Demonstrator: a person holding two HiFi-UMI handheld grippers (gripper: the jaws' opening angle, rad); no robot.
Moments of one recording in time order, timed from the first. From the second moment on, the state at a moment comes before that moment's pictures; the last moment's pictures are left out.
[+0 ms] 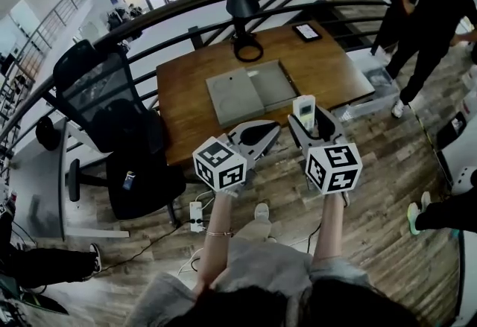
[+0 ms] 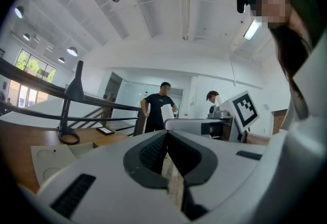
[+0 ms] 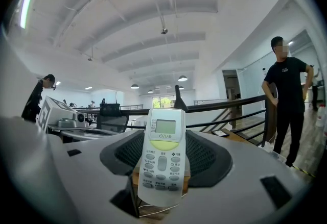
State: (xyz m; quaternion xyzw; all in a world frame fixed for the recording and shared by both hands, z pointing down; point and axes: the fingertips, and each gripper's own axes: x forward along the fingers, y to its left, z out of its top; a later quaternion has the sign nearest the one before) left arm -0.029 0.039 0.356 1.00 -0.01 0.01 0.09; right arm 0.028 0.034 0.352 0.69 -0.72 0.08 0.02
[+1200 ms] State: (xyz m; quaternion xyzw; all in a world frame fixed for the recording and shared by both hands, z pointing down) left arm 0.010 -0.076 0.360 0.99 -0.02 0.01 0.10; right arm 0.069 -0.074 0.356 0.69 -0.72 0.08 0.03
